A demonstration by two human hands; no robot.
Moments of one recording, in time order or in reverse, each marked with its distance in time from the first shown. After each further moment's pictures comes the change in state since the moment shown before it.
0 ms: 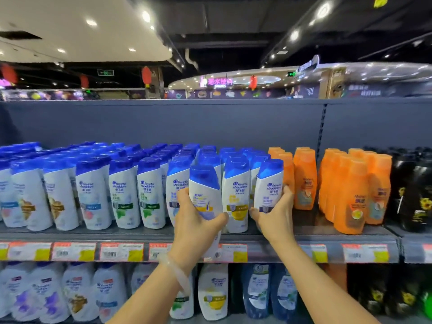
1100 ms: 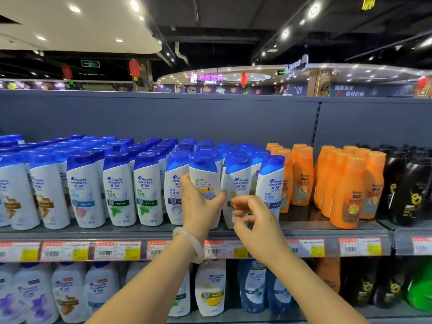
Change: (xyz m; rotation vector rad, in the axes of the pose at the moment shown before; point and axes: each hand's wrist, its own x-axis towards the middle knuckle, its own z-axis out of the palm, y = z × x) left_hand 0.040 -0.016 0.021 -0.095 0.137 0.097; right_hand -0.056 -0.054 0.005 -0.200 -0.347 -0.245
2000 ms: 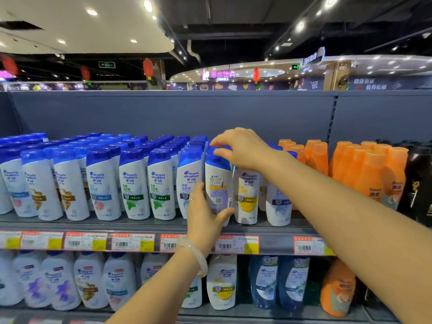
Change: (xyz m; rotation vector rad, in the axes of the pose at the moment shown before) left_hand -0.016 -0.030 -0.017 0.218 -0.107 0.040; right_hand 0.134 -0.069 -0.017 -0.748 -0.332 -0.265
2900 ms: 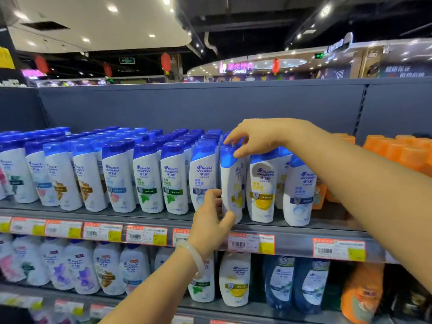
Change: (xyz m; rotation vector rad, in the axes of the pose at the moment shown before) left_hand -0.014 -0.008 -0.018 0.044 -0.184 -0.118; right_hand 0.019 0.008 -0.019 0.011 -0.405 -0.035
